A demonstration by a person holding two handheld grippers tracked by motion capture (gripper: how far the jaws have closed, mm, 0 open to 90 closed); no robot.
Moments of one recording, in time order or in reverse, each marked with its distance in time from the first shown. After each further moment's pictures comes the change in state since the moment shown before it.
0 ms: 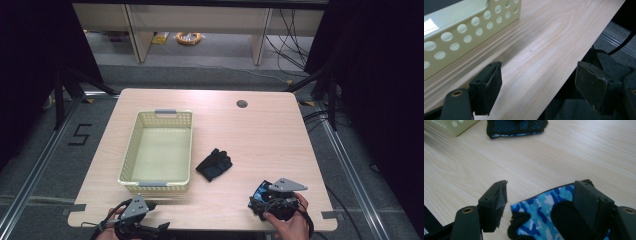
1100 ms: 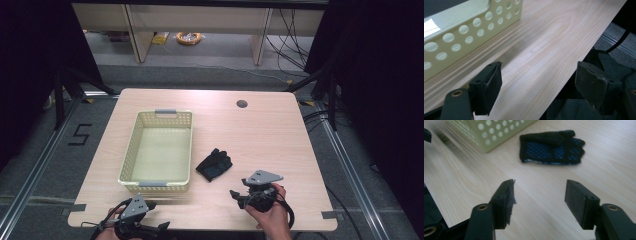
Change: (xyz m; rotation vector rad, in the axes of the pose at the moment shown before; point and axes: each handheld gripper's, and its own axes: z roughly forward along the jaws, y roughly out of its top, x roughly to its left) left arm 0.000 0.000 0.002 -0.030 0.005 -0.018; right arm 0.035 0.040 0.026 -0.011 0.092 -0.123
